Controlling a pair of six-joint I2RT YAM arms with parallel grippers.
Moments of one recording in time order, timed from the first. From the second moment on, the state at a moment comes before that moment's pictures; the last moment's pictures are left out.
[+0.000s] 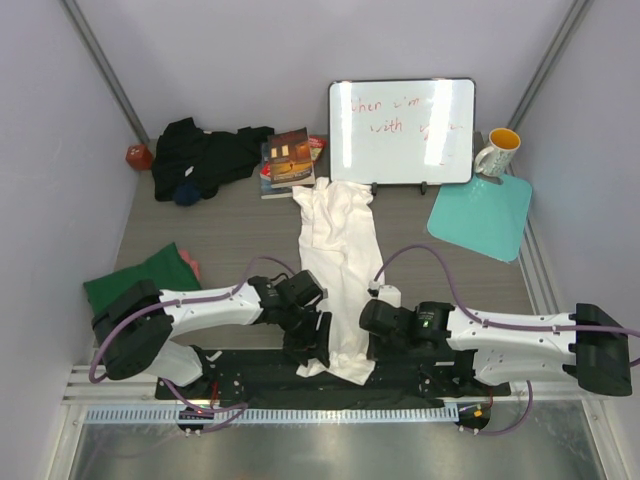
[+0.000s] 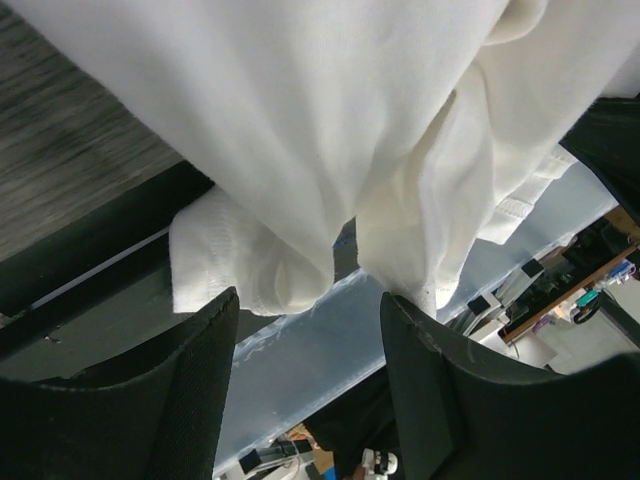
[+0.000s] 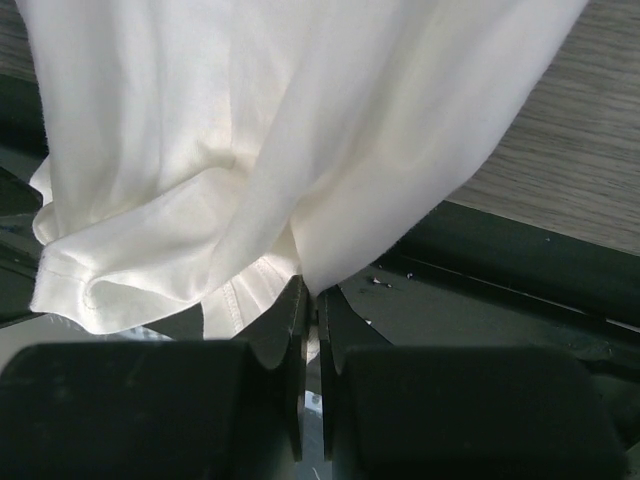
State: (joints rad) left arm -1.04 1.43 0.72 -0.51 0.46 -0.92; right arm 1.25 1.07 0.58 -0.67 0.12 1.10
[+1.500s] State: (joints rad) left arm -1.05 1.37 0.66 -0.36 0.54 -1.00; right arm 1.25 1.02 0.68 -0.78 0.15 1.07
